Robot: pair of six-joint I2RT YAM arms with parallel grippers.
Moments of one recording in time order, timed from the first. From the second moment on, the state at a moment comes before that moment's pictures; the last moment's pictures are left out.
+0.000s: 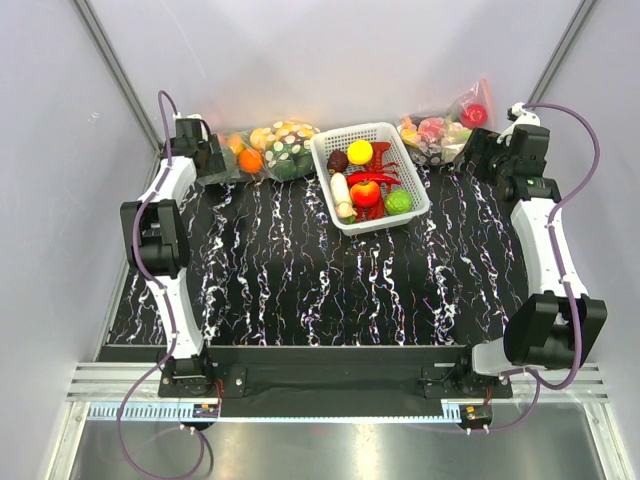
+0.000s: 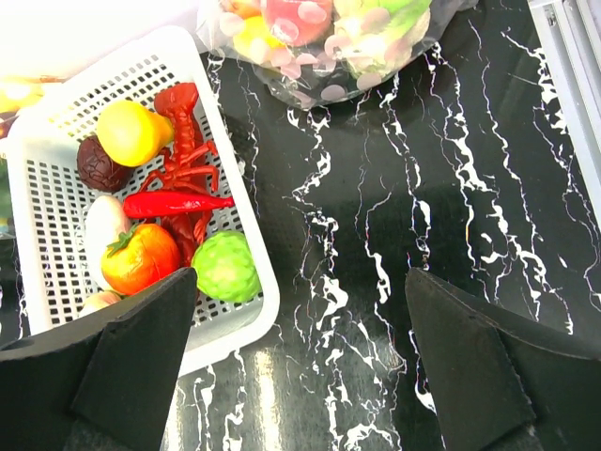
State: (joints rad) left arm 0.07 2.13 1.78 -0.41 -0.10 -0.18; right arm -0.12 1.43 1.35 -0.39 -0.13 0.24
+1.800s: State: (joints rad) left arm 0.06 1.13 0.81 -0.51 0.14 -0.24; right arm 0.43 1.85 1.70 -0.42 -0.64 0.25
